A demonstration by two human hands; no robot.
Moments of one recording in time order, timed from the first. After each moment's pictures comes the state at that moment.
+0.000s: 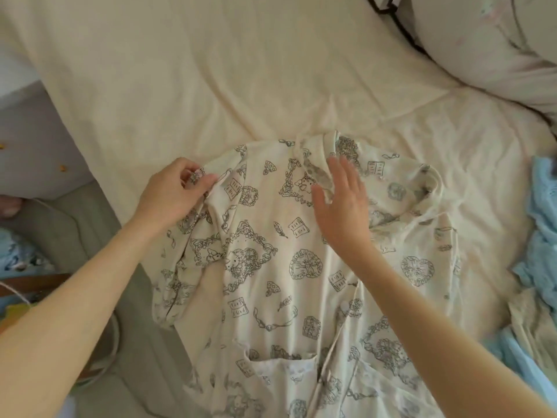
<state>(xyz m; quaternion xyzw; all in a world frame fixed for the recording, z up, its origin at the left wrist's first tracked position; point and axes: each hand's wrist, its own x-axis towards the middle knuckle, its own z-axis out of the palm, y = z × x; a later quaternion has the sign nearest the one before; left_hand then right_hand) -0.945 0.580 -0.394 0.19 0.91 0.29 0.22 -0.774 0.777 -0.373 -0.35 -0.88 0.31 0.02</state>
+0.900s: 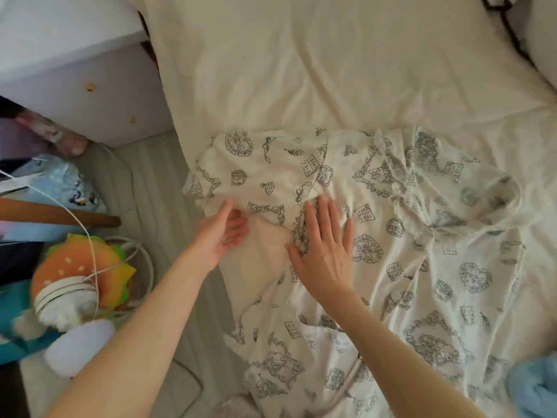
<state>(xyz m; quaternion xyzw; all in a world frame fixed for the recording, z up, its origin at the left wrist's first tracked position) -0.868 0.488 -0.413 -0.36 0.61 0.58 0.40 -0.744 0.637 -0.401 -0.19 -0.96 0.20 -0.08</state>
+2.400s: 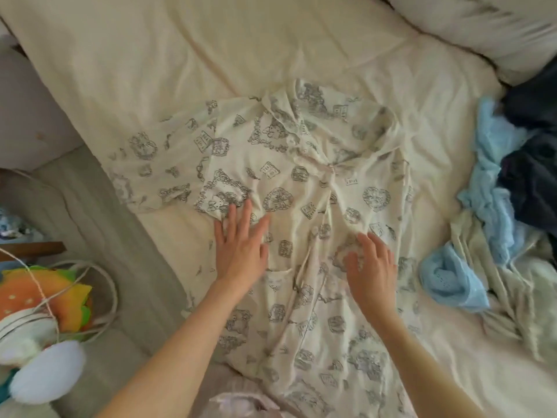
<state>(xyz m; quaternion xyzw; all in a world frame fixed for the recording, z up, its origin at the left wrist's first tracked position) -0.719 0.569 -0.396 0.34 0.89 0.07 0.28 -0.556 0.720 -0.363 -0.49 -0.84 0.21 -0.09</state>
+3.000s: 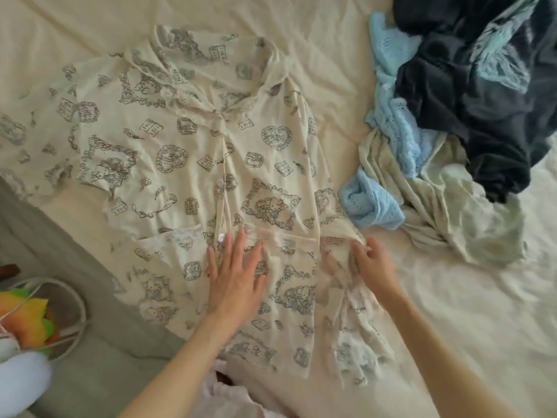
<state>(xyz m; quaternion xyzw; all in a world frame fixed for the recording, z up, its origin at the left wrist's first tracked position) -0.533 0.584 -0.384 0.44 0.84 -0.02 0.33 -0.370 0.766 -0.359 -0.65 -0.61 0.45 -0.06</state>
